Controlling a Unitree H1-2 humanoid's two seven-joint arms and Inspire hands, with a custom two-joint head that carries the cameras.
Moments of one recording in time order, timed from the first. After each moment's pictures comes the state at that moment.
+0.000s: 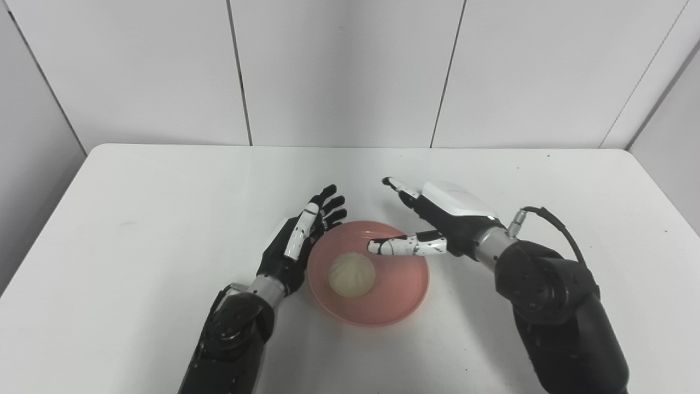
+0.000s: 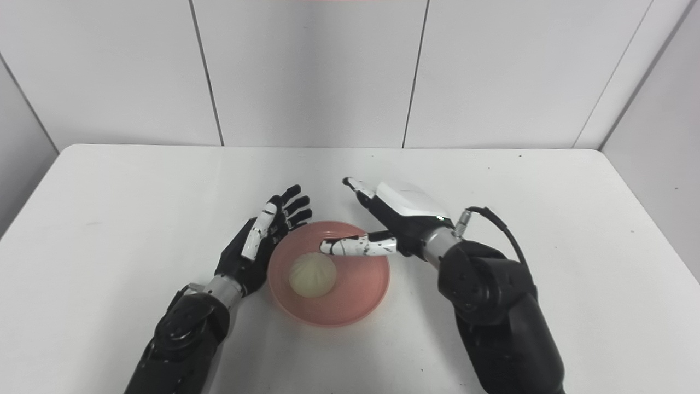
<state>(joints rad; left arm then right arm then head) -0.33 -0.04 -0.10 0.22 -0.13 0.16 -0.20 -0.44 -0.30 0.17 -0.43 -0.91 0.46 0.90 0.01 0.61</state>
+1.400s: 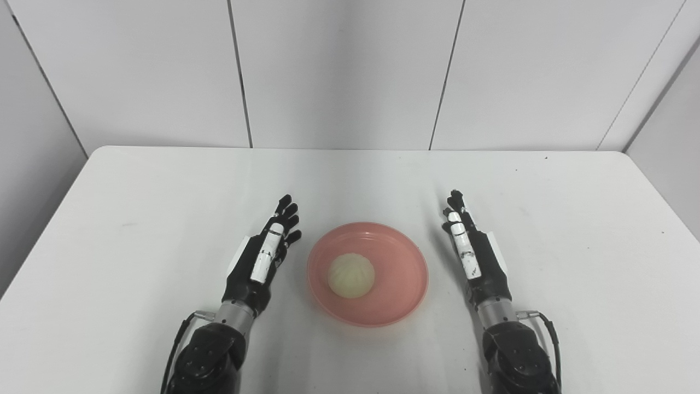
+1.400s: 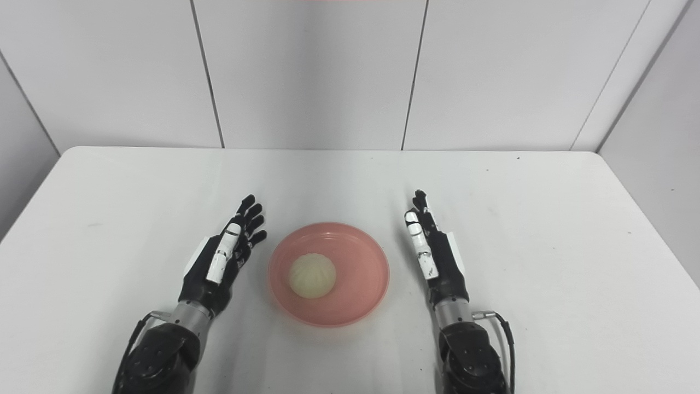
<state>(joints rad) -0.24 -0.01 -0.07 0.18 -0.06 0.05 -0.16 -0.22 -0.06 -0.07 0.13 -0.05 -0.04 0.07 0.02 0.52</state>
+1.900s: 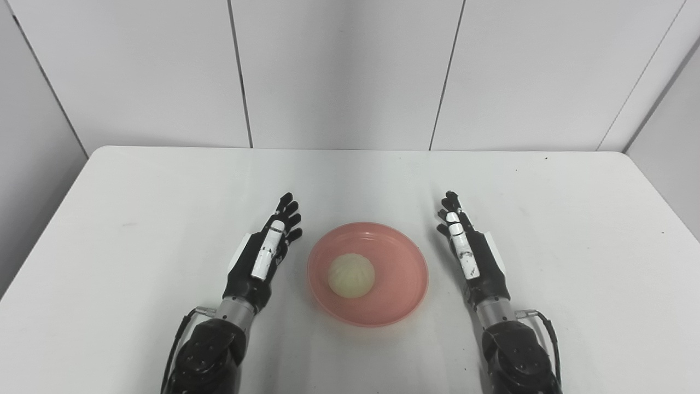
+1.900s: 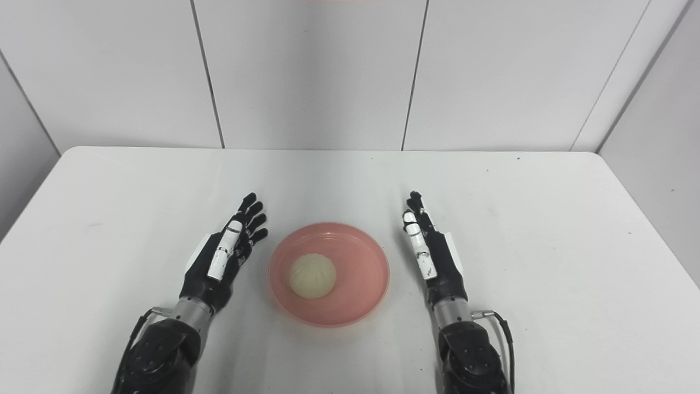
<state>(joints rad) -0.25 -0.01 -0.08 0.20 -0.06 0.05 -0.16 -0.22 -0.08 -0.05 0.14 -0.02 -0.04 0.07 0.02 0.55</state>
